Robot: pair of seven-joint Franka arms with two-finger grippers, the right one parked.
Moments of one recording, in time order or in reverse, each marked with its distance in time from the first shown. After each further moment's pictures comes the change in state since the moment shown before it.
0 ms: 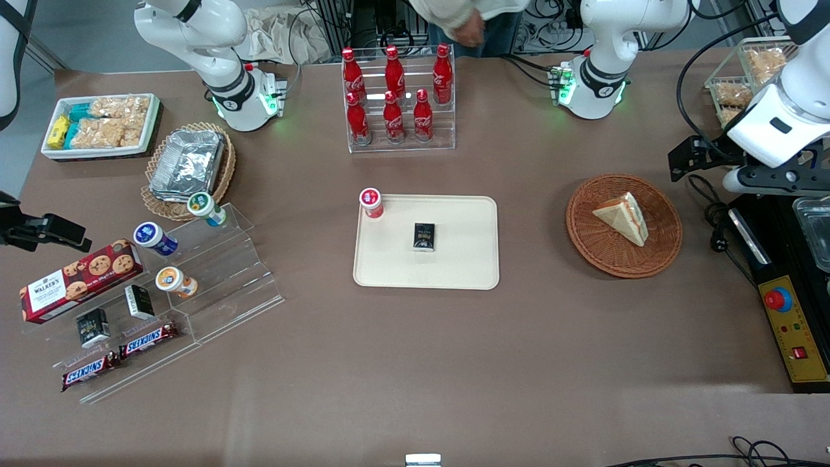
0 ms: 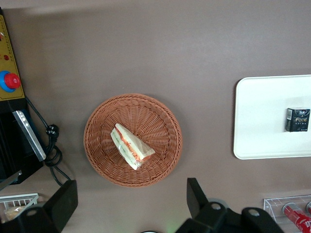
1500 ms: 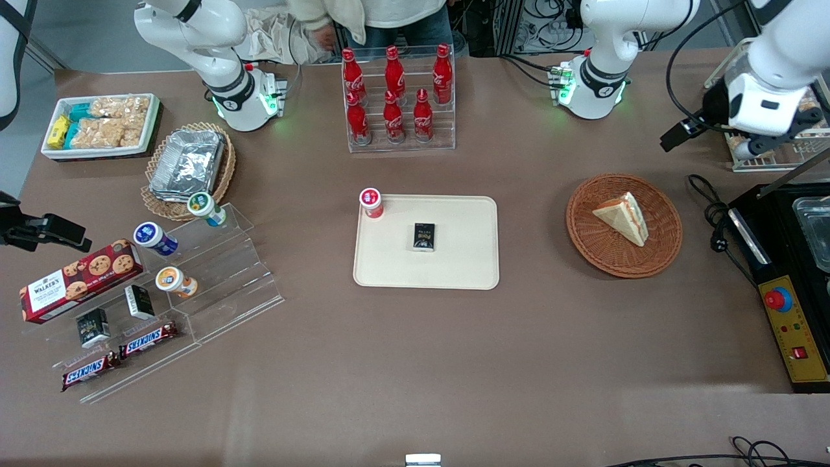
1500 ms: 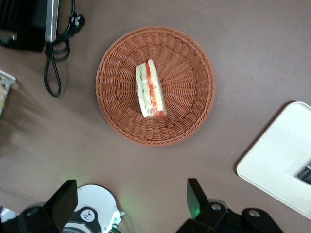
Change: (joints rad) arm 0.009 -0.373 0.040 -0.551 0.008 0.111 -0.583
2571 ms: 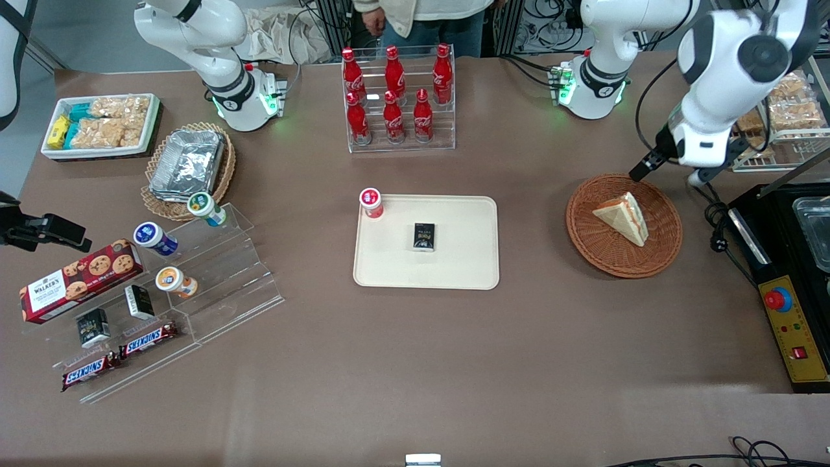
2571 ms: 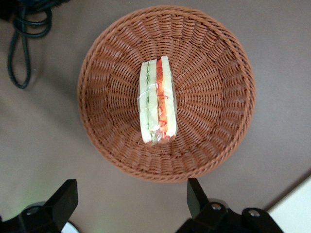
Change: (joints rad) arm 0.019 0.049 0.002 -0.391 0.027 0.472 -0.136
